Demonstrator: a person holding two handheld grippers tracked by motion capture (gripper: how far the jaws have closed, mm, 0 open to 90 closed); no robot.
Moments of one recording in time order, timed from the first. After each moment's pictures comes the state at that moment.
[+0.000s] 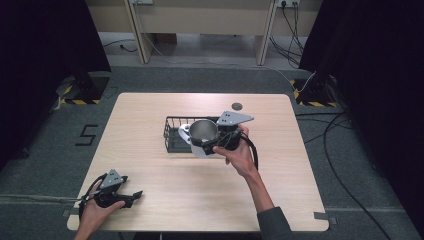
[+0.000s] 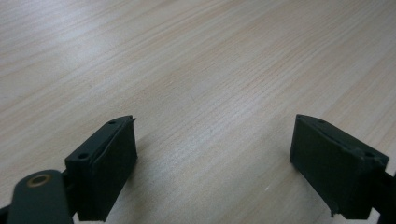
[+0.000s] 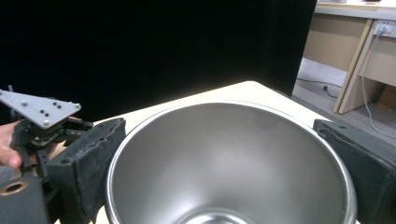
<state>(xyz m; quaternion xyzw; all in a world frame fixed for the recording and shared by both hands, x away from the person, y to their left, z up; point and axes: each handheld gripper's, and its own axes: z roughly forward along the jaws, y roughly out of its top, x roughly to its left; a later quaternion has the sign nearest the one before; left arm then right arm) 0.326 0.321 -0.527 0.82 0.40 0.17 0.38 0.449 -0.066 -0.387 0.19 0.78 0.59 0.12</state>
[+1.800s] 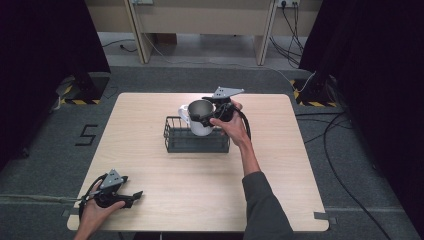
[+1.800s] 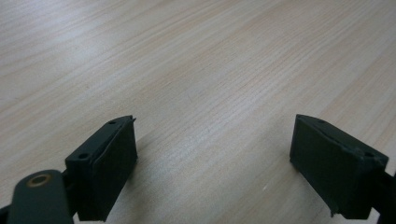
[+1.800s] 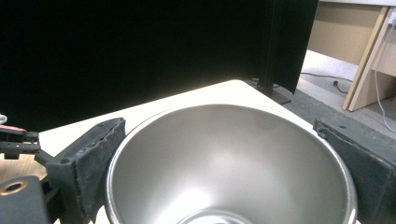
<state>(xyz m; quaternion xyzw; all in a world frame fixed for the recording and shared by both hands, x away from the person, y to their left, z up) 0.326 0.321 -0.527 0.82 0.40 0.17 0.38 0.554 -0.053 -0.399 0.18 0.78 0.59 0.09</state>
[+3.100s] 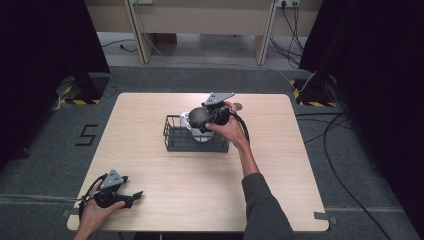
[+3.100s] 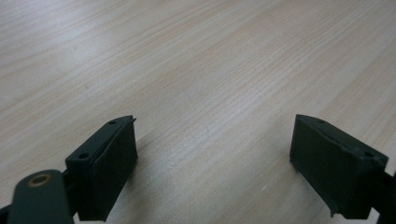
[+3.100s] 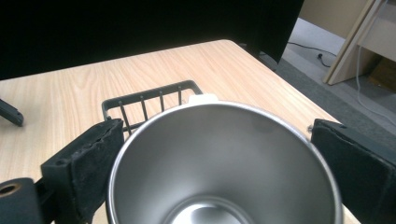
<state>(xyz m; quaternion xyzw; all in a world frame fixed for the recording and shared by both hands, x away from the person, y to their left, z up) 0.326 0.321 -0.527 0.82 0.40 0.17 0.38 0.549 -0.041 -0.410 0.18 0.84 0.50 0.13</state>
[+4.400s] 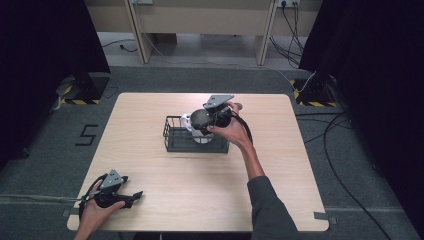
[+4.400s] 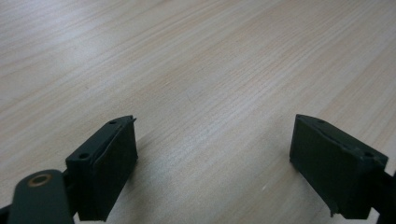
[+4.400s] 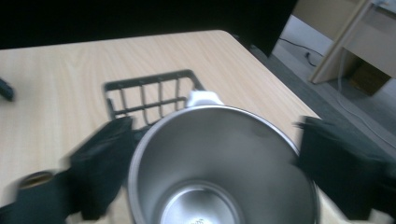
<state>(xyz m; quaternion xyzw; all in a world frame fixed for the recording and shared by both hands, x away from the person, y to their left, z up) 0.325 0.321 -0.527 0.82 0.40 0.17 0.38 0.533 -0.045 -0.399 0.15 0.85 0.47 0.16</state>
